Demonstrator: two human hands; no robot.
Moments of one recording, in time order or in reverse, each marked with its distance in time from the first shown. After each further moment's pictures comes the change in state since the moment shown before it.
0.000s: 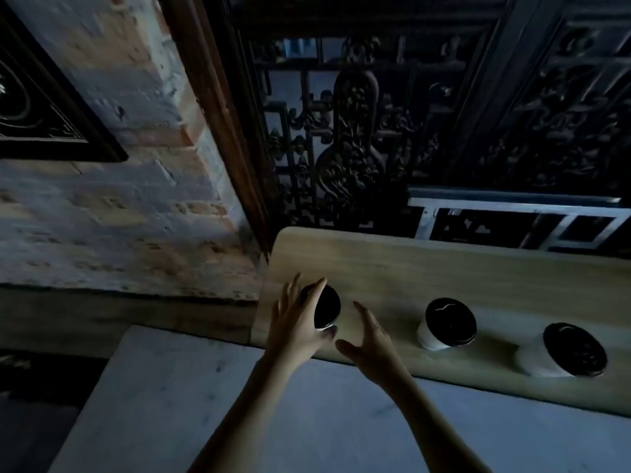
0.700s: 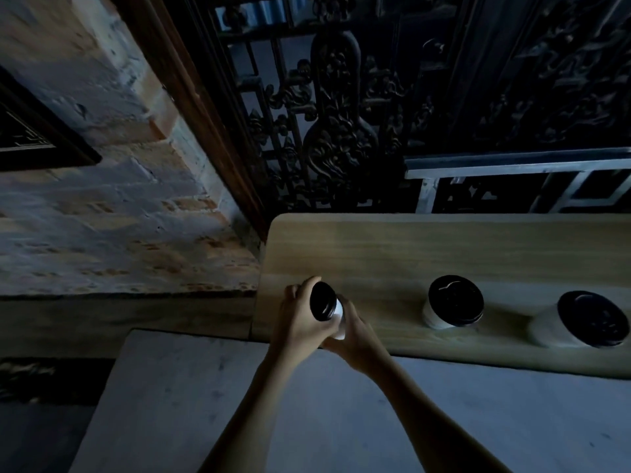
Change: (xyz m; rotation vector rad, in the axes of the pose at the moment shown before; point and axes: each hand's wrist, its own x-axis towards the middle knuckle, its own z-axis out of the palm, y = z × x) left_hand 0.002 0.002 0.015 -0.336 -0.015 -0.145; right_hand 0.019 0.012 0.034 0.110 -0.066 -0.065
